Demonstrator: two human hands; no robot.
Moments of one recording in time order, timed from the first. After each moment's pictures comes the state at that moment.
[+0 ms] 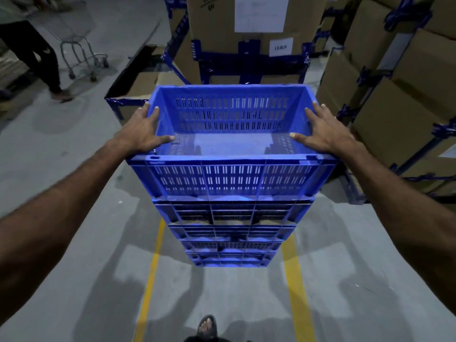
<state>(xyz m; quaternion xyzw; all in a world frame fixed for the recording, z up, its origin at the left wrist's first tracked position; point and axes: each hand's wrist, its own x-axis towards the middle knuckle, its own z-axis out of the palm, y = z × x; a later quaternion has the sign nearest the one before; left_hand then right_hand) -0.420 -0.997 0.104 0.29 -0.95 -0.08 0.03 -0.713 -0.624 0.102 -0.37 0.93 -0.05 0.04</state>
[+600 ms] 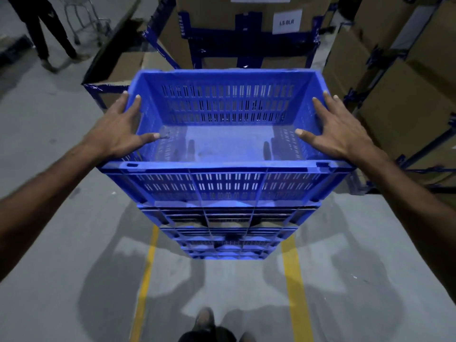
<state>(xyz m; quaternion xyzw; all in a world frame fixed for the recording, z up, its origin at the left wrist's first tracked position) -0.427 -1.000 0.097 0.30 -0.95 -0.07 0.05 -0.722 -0.627 0.090 -0.37 0.92 -0.08 0.01</state>
